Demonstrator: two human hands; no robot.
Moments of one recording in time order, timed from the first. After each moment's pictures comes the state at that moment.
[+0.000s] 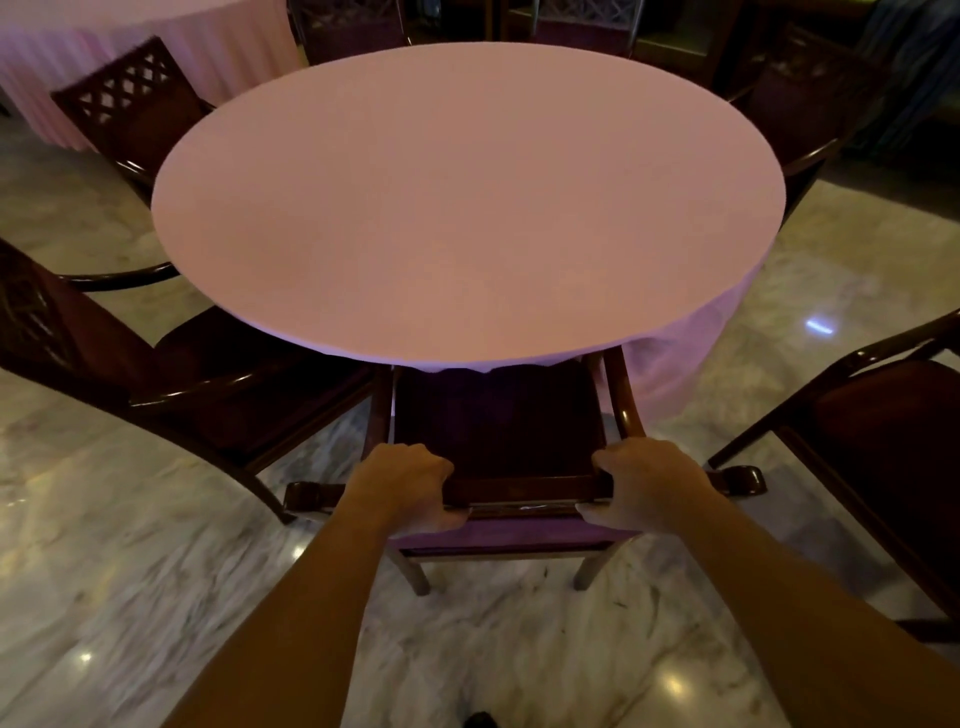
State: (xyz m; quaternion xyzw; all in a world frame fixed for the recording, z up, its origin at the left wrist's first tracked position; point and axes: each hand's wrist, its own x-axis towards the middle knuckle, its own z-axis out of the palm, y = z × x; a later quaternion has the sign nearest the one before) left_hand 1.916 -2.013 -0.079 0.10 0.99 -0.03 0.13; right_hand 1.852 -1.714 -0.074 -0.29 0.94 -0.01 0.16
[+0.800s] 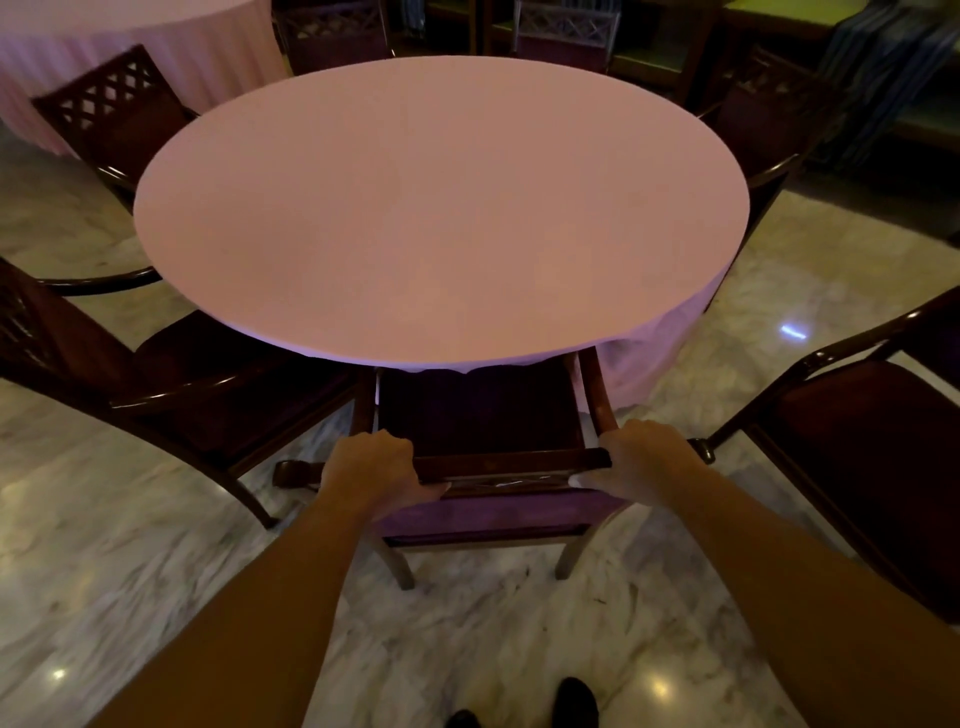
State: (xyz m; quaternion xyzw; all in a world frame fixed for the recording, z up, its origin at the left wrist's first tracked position) left_hand 1.920 -2.003 -0.074 0.00 0.99 -0.09 0.11; right_hand 1.847 -1.681 -0.051 -0.24 0.96 0.02 0.14
